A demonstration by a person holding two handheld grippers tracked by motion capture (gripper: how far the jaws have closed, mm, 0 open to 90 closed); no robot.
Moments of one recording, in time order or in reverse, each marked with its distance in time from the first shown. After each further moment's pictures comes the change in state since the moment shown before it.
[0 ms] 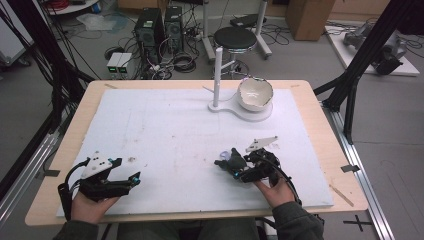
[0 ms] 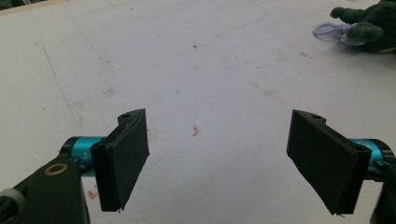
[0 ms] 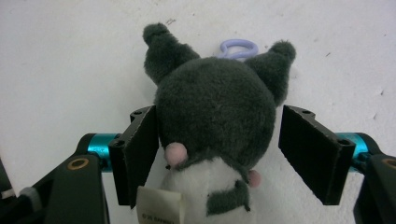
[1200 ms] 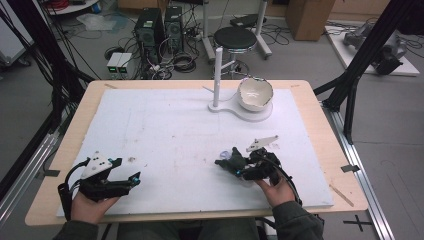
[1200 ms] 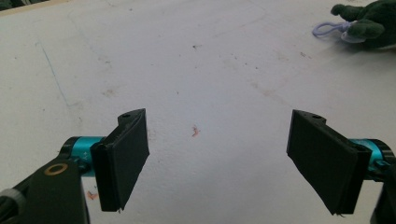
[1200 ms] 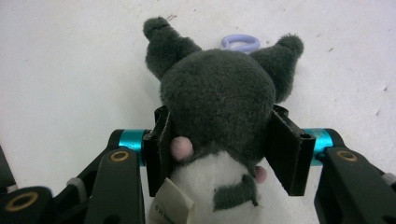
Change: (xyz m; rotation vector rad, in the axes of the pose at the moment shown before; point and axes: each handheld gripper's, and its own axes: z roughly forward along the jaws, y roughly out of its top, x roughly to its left) left arm 0.000 0.000 0.000 -0.001 -0.003 0.006; right arm -0.002 0.000 -0.002 0.007 0.011 0.004
